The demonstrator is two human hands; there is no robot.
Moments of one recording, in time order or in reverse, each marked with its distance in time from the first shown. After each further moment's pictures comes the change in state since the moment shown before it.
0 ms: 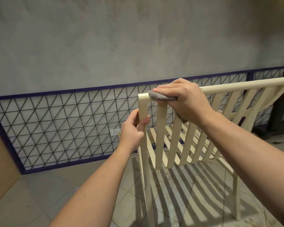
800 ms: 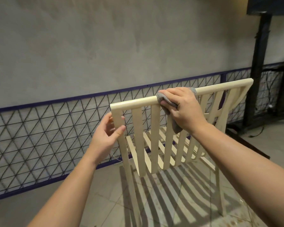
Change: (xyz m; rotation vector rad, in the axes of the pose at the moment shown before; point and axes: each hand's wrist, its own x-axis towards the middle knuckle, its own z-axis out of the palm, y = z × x) left_hand 0.003 0.025 -0.022 0.037 -0.178 0.032; right_hand -0.046 0.053 -0.022 -0.145 0.062 0.216
